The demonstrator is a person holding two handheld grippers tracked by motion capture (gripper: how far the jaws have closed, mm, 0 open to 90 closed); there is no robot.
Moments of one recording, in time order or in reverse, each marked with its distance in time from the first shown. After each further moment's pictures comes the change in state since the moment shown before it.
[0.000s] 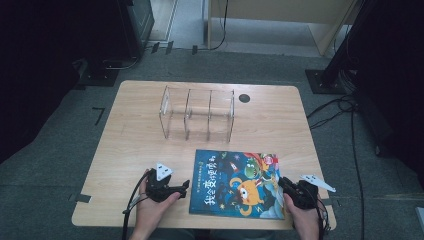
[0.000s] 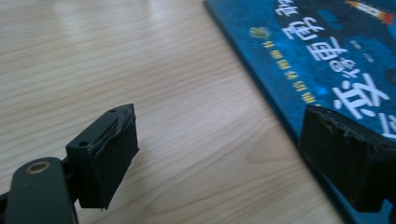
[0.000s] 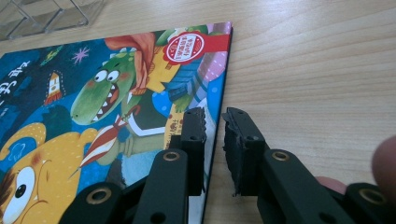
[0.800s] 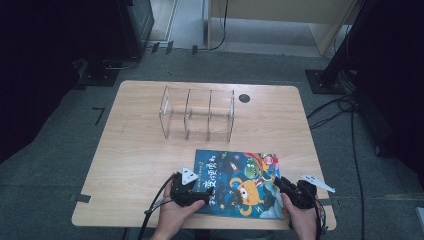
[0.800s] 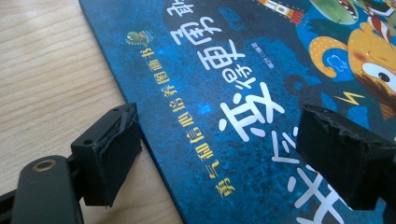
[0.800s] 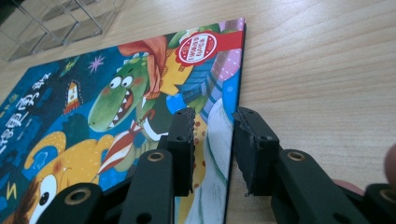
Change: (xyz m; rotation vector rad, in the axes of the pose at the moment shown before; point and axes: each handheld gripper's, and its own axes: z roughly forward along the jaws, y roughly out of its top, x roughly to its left) left arm -0.055 0.006 0.026 0.012 -0.121 0.026; right arm 0.000 -0.003 0.005 -0.011 0.062 0.078
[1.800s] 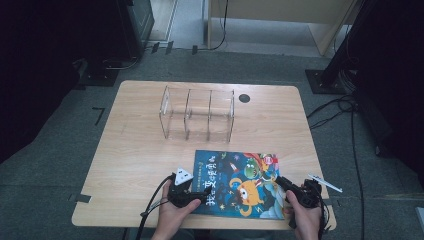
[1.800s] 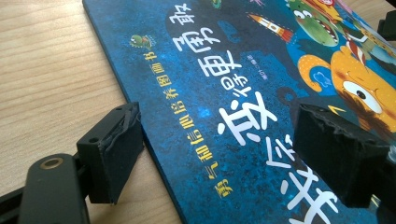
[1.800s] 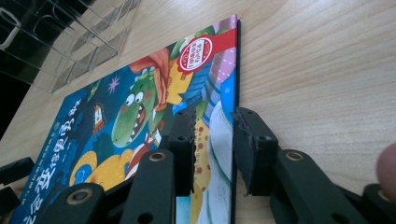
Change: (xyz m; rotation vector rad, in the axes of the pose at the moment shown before) left arm 0.008 -0.006 -0.004 -0.057 -0.063 -0.074; right arm -0.015 0.004 -0.002 0.020 0.110 0.201
